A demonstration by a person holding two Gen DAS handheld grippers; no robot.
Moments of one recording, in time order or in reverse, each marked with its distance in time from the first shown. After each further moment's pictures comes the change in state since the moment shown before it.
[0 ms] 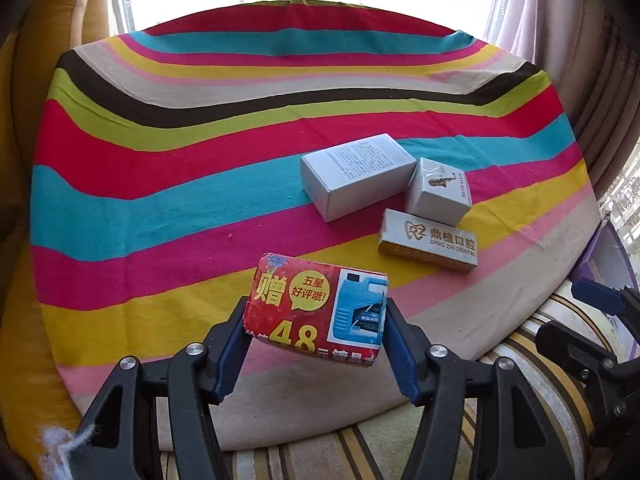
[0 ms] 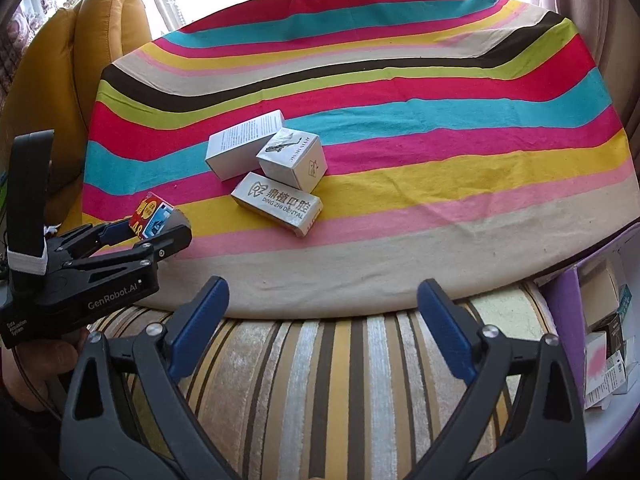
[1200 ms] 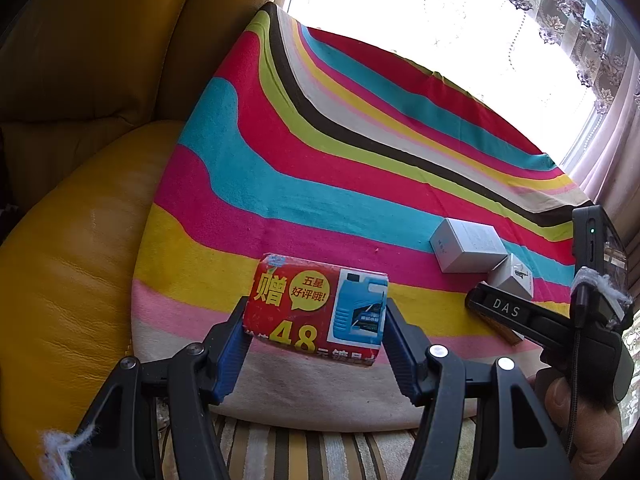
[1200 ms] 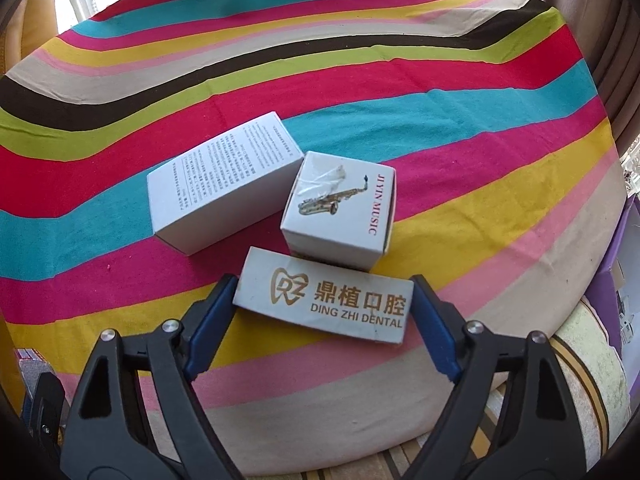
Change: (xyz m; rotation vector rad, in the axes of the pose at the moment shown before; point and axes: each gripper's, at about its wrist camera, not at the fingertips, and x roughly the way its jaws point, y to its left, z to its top) left arm -0.032 0.088 -0.043 -0.412 -0.175 0.058; right arm 0.094 0.058 0.051 0.152 0.076 -0.282
